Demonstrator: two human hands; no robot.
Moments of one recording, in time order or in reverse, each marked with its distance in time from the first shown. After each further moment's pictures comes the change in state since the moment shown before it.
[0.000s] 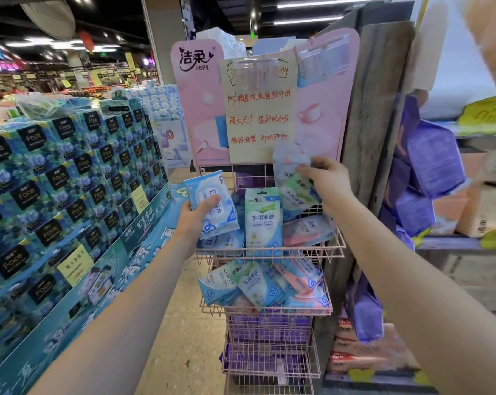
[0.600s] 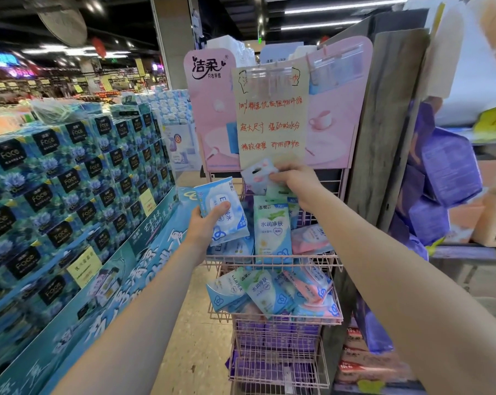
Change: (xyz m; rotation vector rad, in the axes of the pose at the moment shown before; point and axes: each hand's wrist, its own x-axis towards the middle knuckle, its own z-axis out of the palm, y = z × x) left_hand 0.001 -0.002 -0.001 0.007 0.009 -0.026; right_hand 0.011 -0.009 0.067 -0.044 -0.269 0.151
